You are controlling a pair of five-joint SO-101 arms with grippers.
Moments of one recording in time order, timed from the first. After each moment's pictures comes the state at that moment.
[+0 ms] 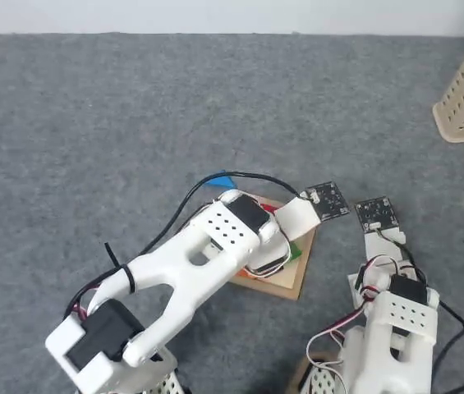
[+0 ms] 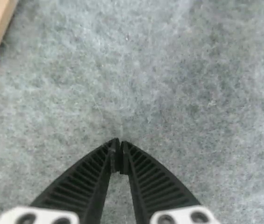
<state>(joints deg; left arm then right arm) 38.2 -4.1 30.8 68.9 -16.8 16.3 -55.9 82.8 53.5 29.8</state>
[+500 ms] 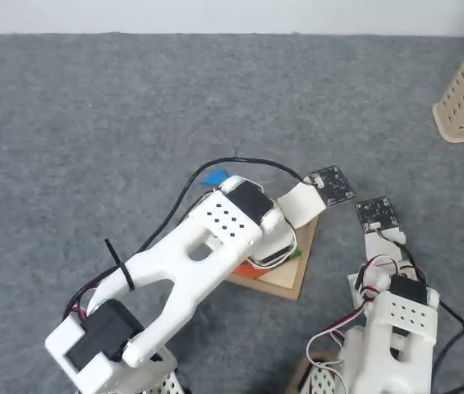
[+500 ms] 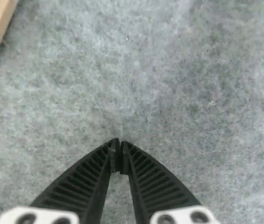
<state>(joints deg) 38.2 -4.2 22.3 77.1 -13.9 16.3 -55.9 82.8 53.5 29.8</state>
